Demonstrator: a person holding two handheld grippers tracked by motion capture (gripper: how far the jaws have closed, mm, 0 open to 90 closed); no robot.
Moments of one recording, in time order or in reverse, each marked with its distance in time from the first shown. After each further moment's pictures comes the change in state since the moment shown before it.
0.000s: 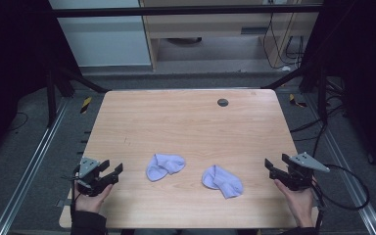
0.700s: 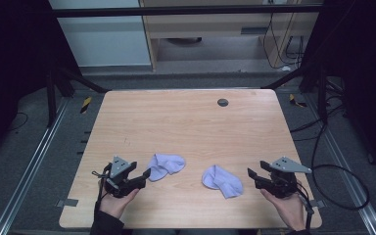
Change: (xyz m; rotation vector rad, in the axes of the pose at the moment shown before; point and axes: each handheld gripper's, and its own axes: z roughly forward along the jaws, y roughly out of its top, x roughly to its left) left arm -0.071 0.013 0.021 0.055 -0.142 0.101; right arm 0.053 0.010 -0.010 0.083 0.181 -0.112
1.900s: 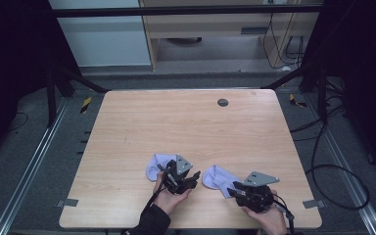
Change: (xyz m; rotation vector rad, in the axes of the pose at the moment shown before) left arm -0.117 0.021 0.091 0.110 -0.136 0.168; right arm 0.054 -0.023 0.025 0.164 0.194 -0.136
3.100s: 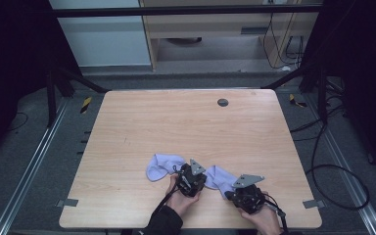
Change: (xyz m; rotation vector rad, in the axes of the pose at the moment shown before) left arm -0.019 -0.006 0.033 0.113 -0.056 -0.008; right arm 0.006 -0.005 0.024 0.151 0.055 -0.028
